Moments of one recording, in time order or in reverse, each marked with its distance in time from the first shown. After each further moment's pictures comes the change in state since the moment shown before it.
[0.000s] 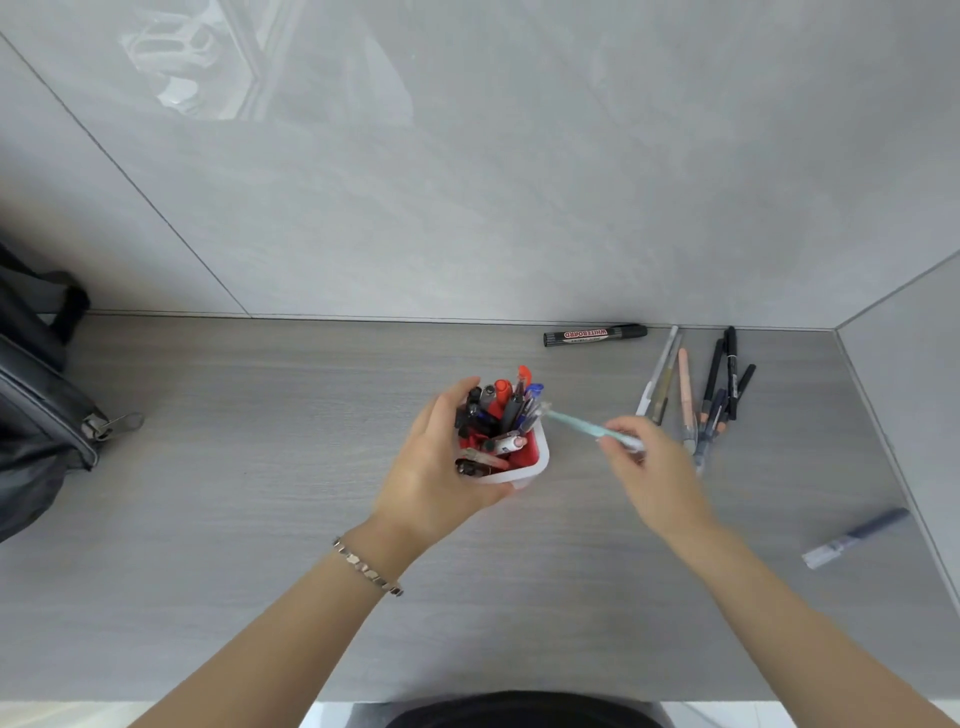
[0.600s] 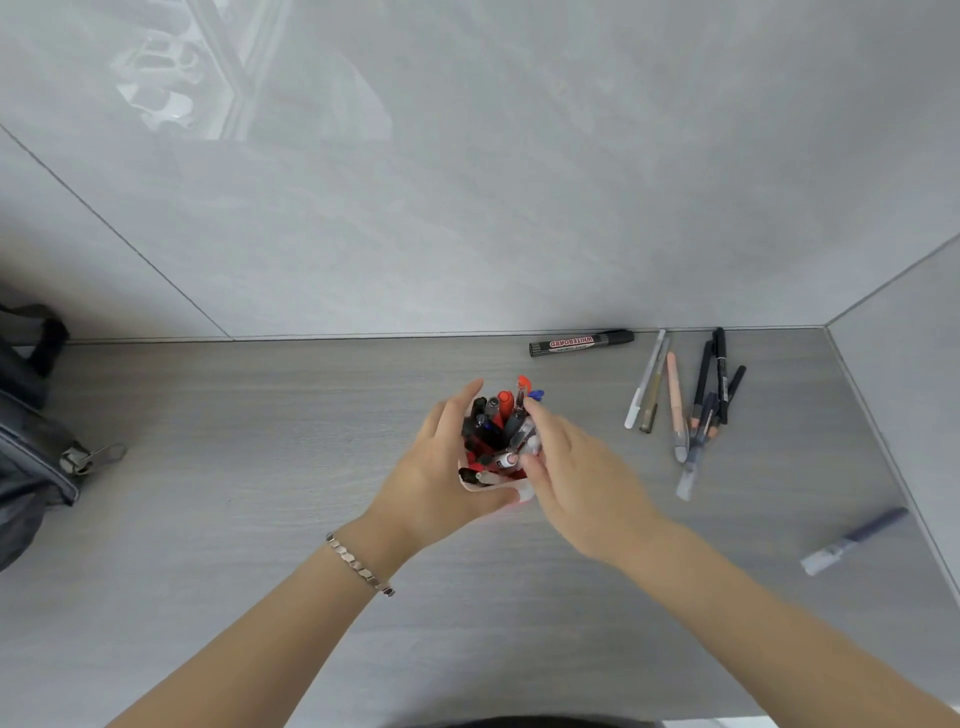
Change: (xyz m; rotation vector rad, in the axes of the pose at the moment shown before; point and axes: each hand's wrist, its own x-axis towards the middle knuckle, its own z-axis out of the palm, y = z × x) left_hand 0.023 0.004 0.006 0.138 -0.171 0.024; right_hand -0.007 -0.058 0.005 -0.374 -0.289 -0.347
